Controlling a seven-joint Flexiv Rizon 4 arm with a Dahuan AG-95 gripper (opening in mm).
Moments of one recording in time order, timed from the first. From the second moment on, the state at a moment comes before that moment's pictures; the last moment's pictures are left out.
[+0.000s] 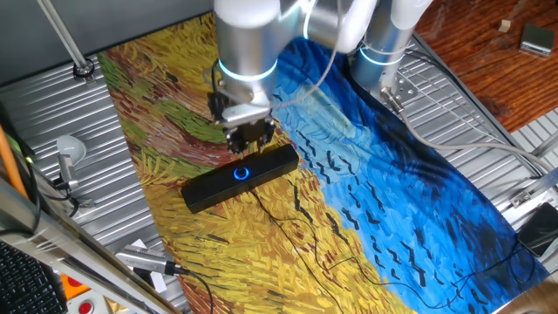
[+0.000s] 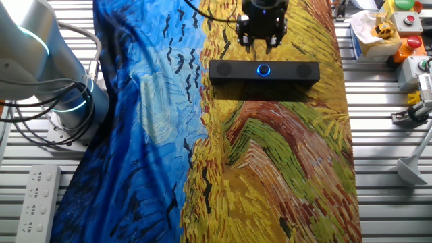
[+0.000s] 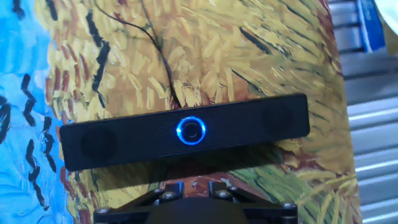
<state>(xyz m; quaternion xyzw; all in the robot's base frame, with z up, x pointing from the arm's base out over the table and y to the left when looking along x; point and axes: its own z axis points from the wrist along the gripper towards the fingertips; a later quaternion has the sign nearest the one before) 0.471 0.120 0.134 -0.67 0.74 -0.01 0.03</state>
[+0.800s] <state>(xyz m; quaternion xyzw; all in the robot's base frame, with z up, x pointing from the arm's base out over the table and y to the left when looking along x) 0.476 0.119 0.115 -0.67 0.74 -0.03 0.04</state>
